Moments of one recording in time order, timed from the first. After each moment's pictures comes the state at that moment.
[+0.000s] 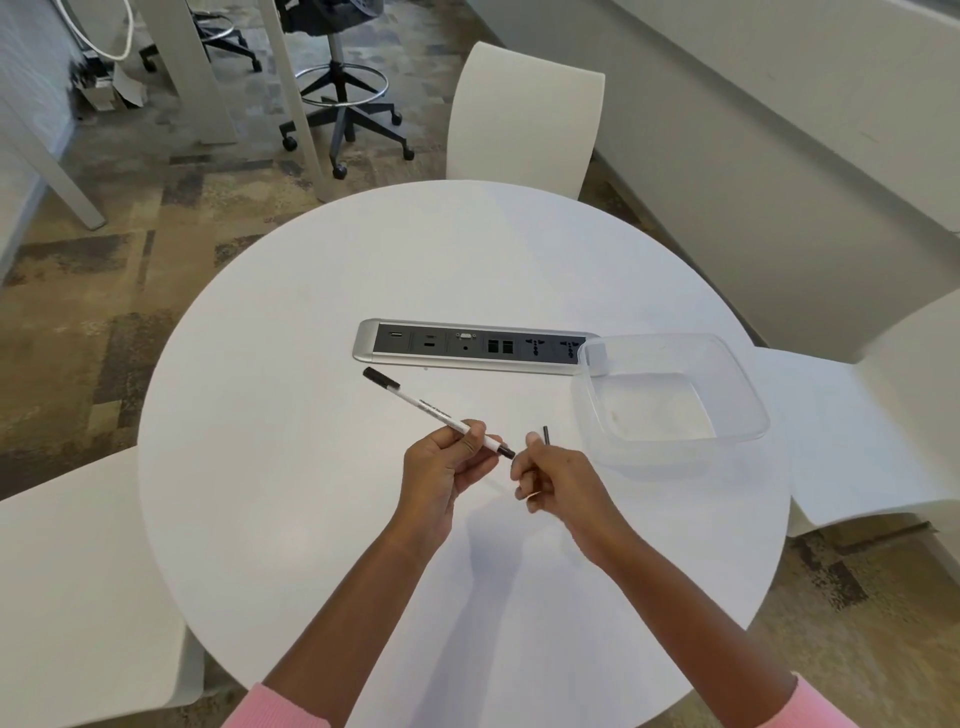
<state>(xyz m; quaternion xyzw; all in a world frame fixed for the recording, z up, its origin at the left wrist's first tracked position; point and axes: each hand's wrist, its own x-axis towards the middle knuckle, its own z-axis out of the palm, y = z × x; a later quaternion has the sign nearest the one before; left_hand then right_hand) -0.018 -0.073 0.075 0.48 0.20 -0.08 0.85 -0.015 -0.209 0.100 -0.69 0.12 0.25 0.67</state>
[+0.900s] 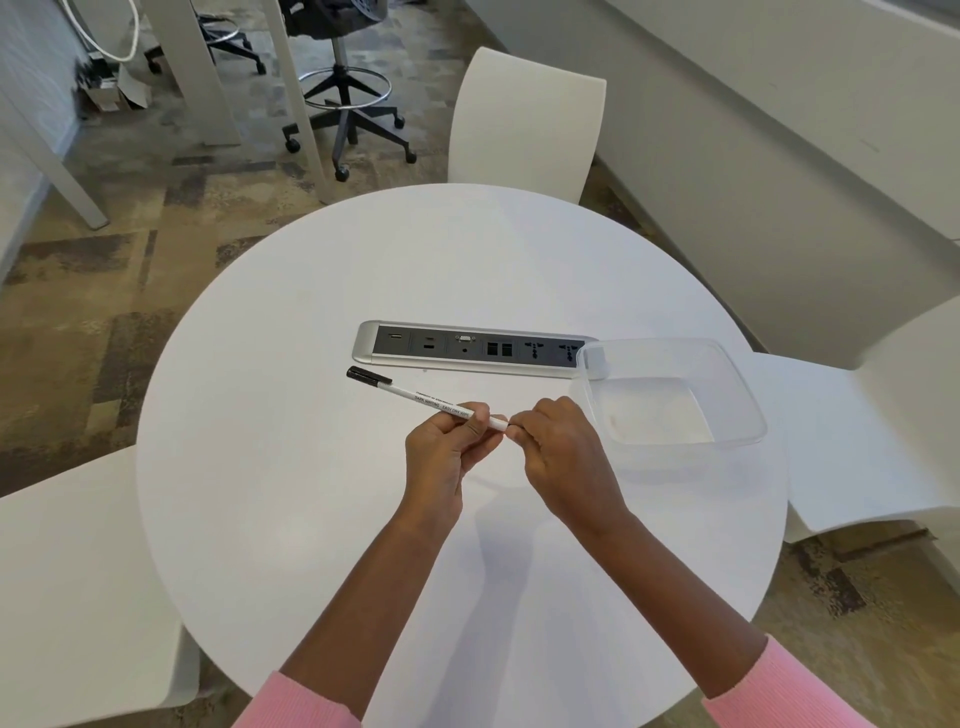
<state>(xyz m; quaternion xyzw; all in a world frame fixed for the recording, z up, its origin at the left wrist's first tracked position) -0.006 -0.082 0.085 0.45 0.20 -0.02 0.87 0.002 -0.203 0.108 -0.94 -0.20 -0.07 0.26</state>
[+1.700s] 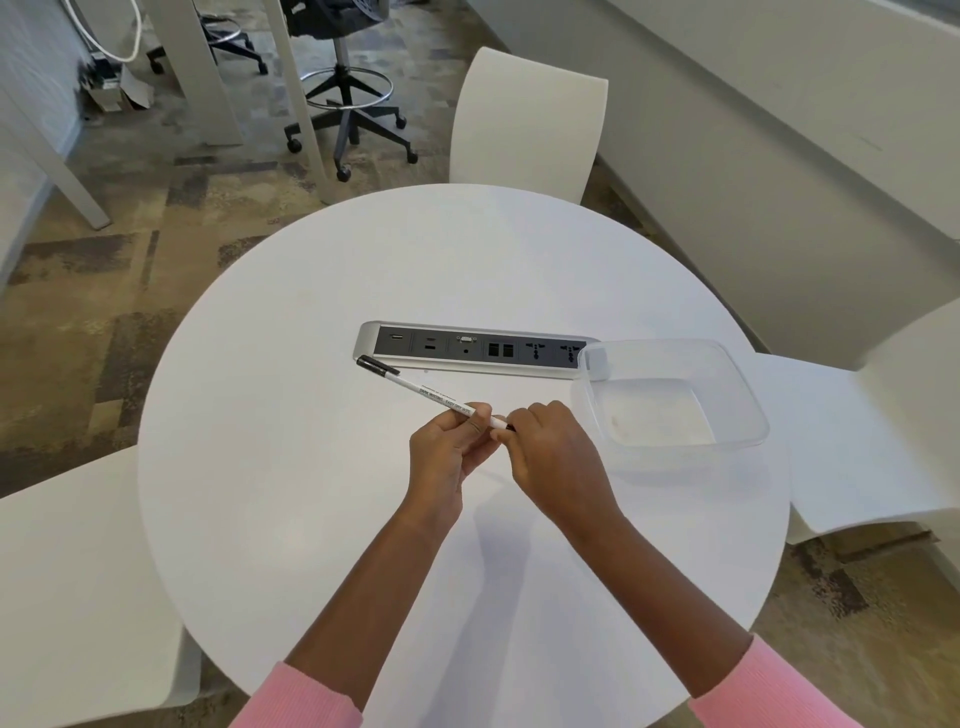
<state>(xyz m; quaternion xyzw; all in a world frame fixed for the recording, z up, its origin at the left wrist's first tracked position) -0.001 -0.081 0.084 0.47 0.23 -0.05 0.85 0.000 -0.195 0.107 -0.95 -0.21 -0.10 0.19</state>
